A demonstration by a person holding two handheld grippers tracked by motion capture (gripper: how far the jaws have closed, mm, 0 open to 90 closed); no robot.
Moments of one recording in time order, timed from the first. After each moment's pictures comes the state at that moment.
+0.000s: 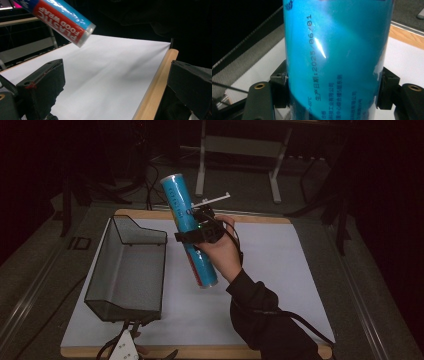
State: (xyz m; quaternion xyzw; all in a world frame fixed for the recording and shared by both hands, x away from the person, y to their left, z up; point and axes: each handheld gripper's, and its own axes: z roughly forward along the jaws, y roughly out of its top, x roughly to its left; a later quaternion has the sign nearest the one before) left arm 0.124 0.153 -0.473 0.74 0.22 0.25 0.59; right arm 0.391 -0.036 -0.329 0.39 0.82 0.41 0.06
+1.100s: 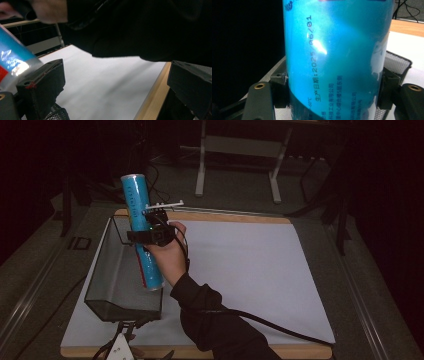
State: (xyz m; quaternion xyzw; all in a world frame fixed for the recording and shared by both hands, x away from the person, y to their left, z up) left arm 0.116 0.159 -0.472 0.73 0.24 0.27 0.58; right arm 0.387 0.076 -0.359 0.42 0.78 0.47 0.01
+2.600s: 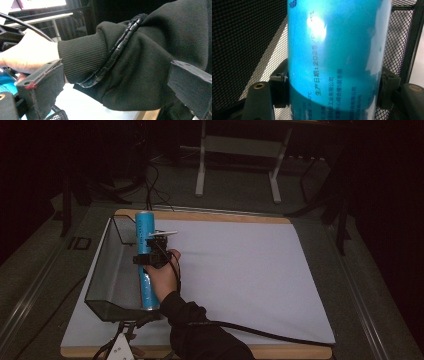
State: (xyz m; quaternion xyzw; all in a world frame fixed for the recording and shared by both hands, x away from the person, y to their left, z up) left arm 0.117 0.159 -0.472 0.73 0.23 0.27 0.58; right arm 0.392 0.095 -0.464 0.54 0.75 0.38 -0.04
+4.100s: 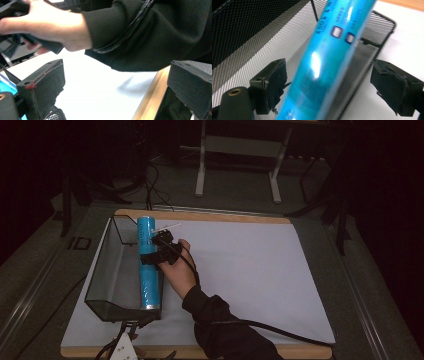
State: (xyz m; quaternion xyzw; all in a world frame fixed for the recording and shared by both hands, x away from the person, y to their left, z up) left arm 0.119 0.155 -0.474 0.74 0.23 0.26 0.57; right arm 0.386 0.061 -0.426 0.40 0.83 0.39 0.06
